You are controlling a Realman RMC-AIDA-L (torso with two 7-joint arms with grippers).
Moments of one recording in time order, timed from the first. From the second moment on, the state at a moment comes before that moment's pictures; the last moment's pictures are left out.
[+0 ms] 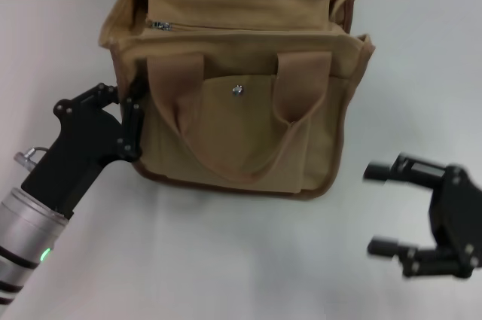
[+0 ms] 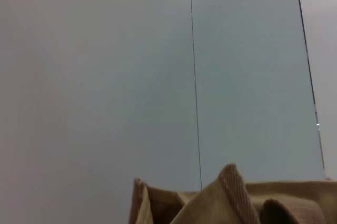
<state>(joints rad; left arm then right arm) -0.40 -2.08 0.46 -0.20 1.43 1.66 -0.14 0.38 2.08 -0.45 -0.50 -2.09 -2.07 0.88</state>
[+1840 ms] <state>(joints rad) -0.58 -2.07 0.80 0.41 1.47 1.86 -0.50 0.69 2.08 -0.59 -0.26 -1.43 -1.69 0.88</state>
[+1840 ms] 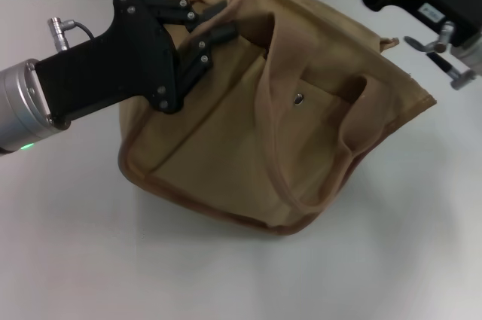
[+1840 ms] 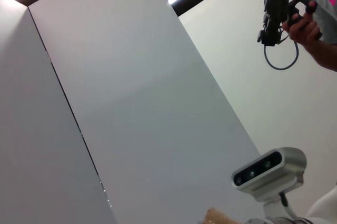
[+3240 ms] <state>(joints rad) -0.62 -2.07 0.85 0.41 1.47 1.85 -0.50 0.49 2.09 -0.95 -0.54 -1.20 -1.61 1.02</state>
